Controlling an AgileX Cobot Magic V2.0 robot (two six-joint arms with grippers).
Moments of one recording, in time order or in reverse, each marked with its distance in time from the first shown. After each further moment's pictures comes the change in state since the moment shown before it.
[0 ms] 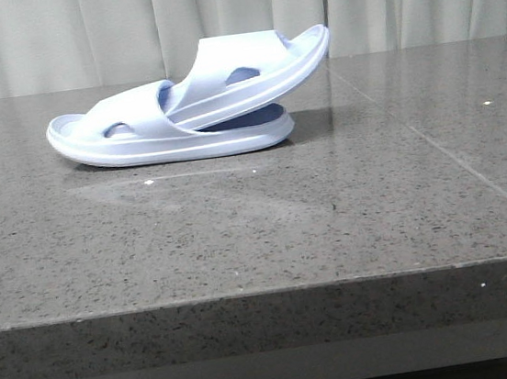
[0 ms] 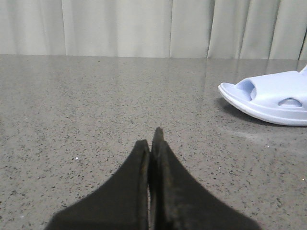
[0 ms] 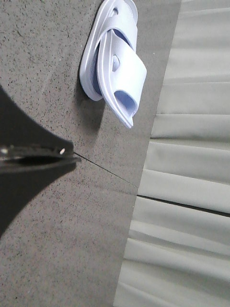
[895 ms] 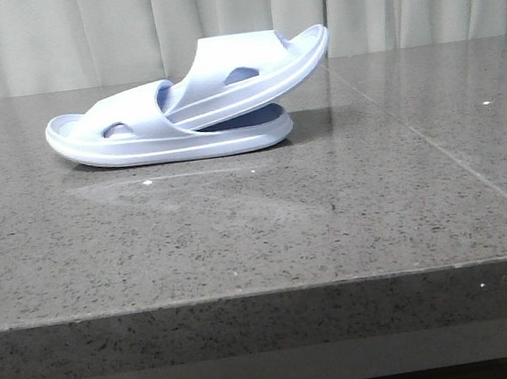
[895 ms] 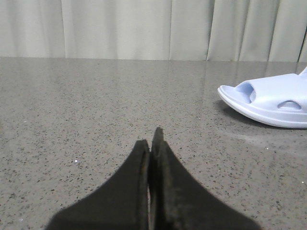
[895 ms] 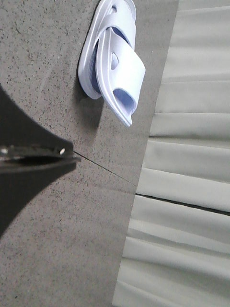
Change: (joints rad) left arm 0.000 0.000 0.000 0.000 -0.006 0.000; right arm 0.000 0.000 0.019 0.000 -0.026 0.000
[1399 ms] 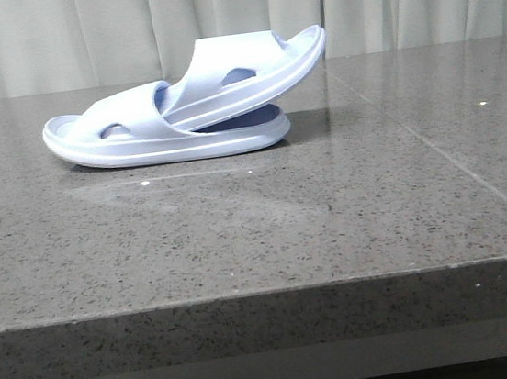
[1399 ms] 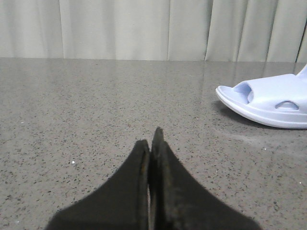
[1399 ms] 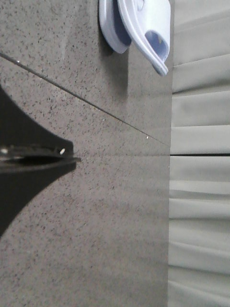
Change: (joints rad) left arm 0.000 0.000 0.000 0.000 0.000 0.000; right arm -0.141 -0.096 0.222 -0.159 -0.087 0.290
